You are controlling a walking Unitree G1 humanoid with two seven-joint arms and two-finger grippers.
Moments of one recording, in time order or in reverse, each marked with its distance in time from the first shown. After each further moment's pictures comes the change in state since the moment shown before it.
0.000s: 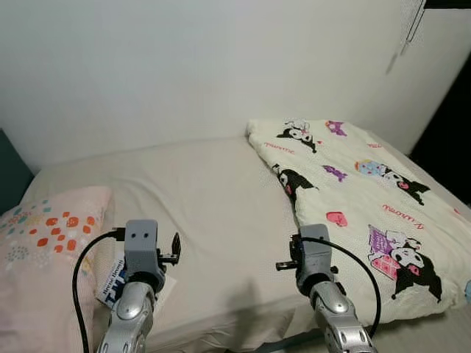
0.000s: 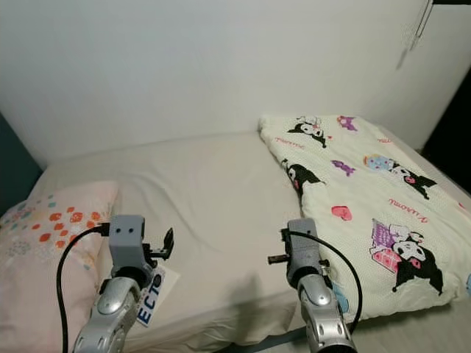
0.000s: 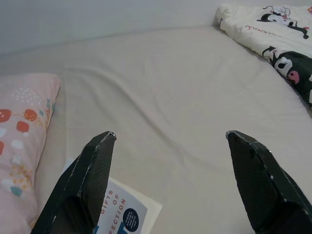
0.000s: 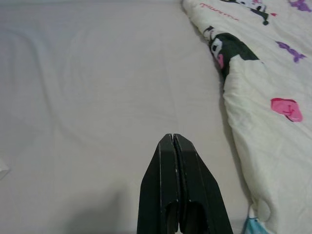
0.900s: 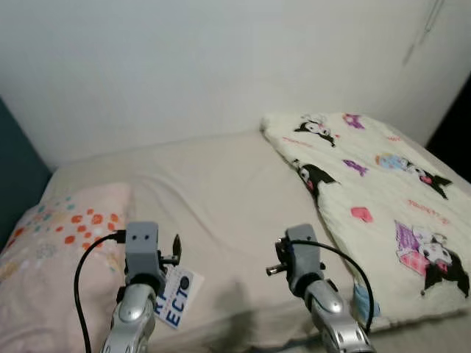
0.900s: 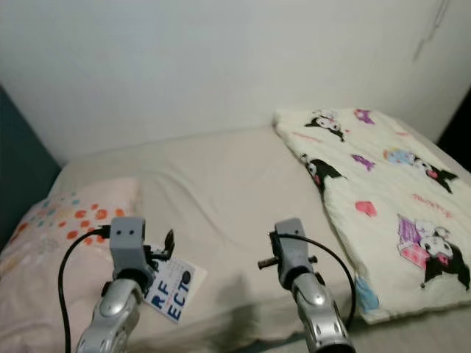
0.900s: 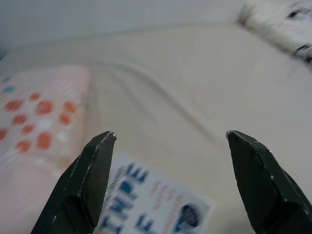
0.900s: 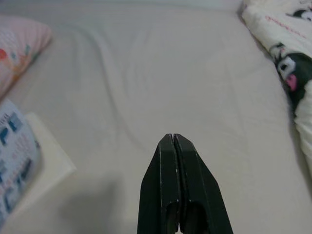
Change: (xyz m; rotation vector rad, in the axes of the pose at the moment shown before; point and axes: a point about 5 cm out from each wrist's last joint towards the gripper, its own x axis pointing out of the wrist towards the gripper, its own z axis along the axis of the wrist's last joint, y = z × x) left arm -0.001 -0.002 0.000 -0.006 -0.010 0.006; right arm 0.006 0.008 0.009 -0.051 -0.037 0.109
